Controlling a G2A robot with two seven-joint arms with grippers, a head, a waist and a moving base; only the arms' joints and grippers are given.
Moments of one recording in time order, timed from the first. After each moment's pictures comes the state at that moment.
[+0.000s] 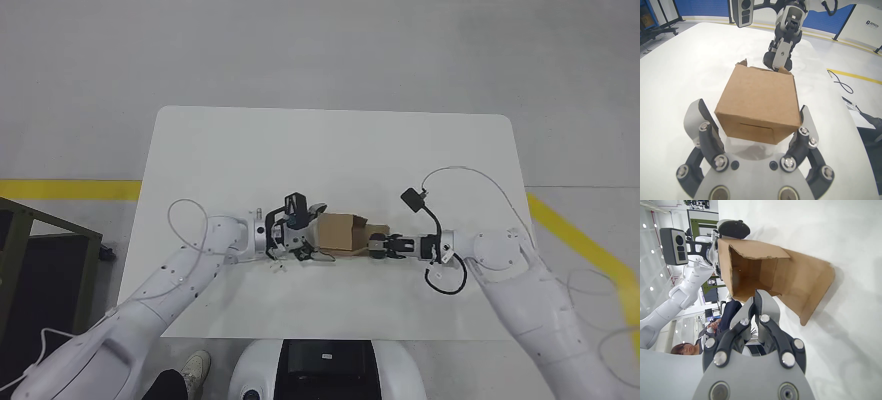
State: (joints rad) left arm 0.74 -1.13 -0.65 -1.02 1.37 -0.87 0.47; right arm -1.02 -1.05 1.09 -1.37 0.09 -0.21 1.07
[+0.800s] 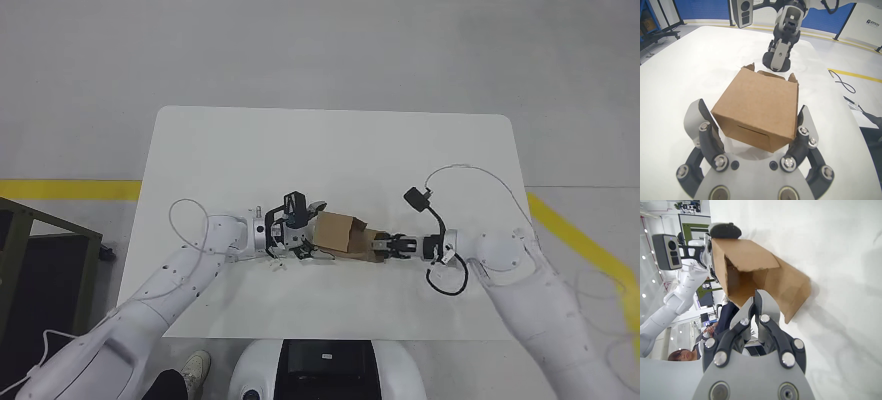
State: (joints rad) left arm 0.75 -1.14 -0.68 -1.02 1.42 -0.87 0.50; right arm -1.09 -1.03 1.16 -1.50 0.00 -0.10 1.08
